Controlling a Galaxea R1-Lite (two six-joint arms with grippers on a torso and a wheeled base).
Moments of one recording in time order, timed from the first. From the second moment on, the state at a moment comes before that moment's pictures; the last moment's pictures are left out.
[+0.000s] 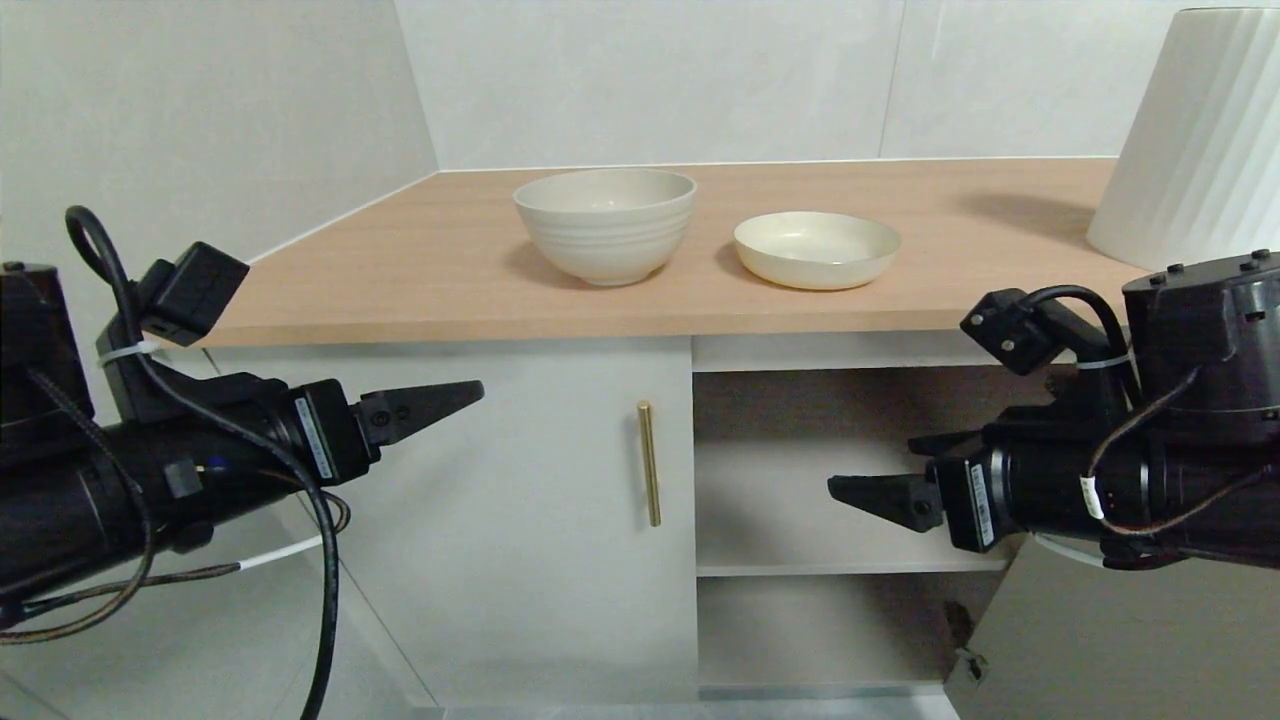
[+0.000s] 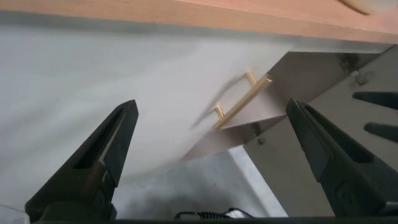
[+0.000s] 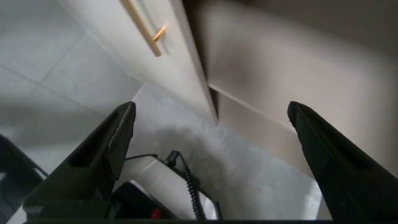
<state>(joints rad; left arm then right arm) -0.29 1.31 -0.71 -0.37 -0.22 -0.36 0.62 1.47 -0.88 -0.15 0.05 0.12</state>
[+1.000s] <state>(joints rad) -0.31 1.33 -0.71 -0.36 -0.22 -0.36 0.61 1.46 -0.87 -0.16 0.04 0.07</state>
